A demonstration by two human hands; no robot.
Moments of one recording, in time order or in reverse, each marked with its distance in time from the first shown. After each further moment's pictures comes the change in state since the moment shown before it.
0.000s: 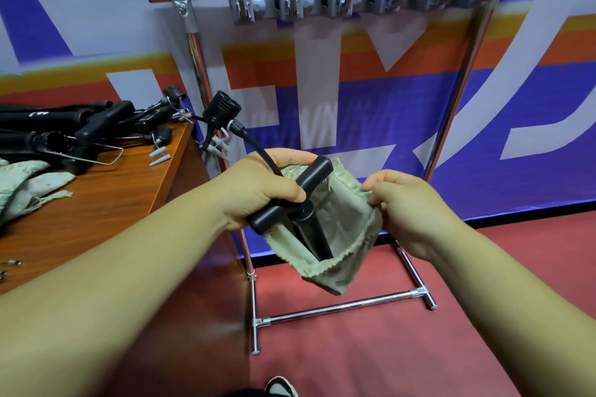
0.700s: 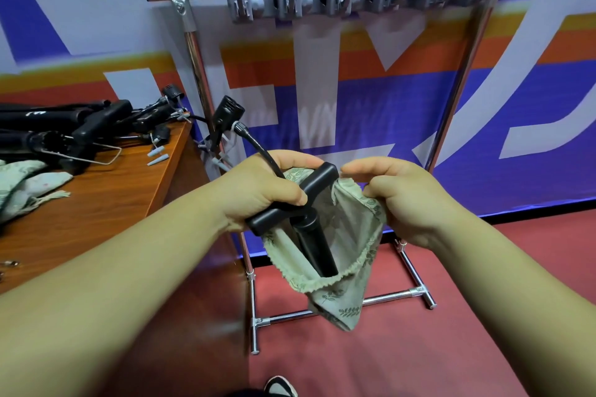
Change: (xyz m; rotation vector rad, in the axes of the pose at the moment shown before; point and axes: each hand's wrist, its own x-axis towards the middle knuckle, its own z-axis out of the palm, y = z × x) left_hand 0.003 -0.002 0.002 0.023 -0.055 0.029; right_hand 0.000 -0.014 -0.001 0.054 -0.230 -0.083
